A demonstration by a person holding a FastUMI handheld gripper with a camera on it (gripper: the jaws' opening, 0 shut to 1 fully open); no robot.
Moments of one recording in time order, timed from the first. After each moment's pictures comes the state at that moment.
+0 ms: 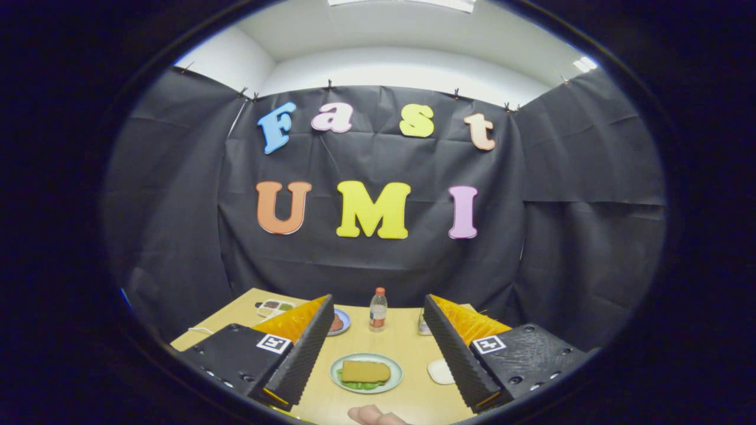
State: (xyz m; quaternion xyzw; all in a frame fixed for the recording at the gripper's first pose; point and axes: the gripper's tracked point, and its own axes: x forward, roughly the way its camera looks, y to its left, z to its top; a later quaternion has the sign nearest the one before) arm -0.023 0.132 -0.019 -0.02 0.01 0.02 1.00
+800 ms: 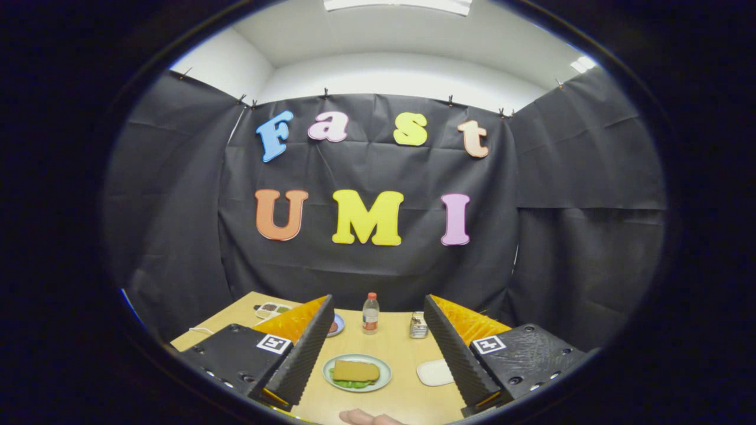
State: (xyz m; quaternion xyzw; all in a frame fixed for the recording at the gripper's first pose) arm -0.043 0.103 -0.005 -0.02 0.01 0.02 1.00
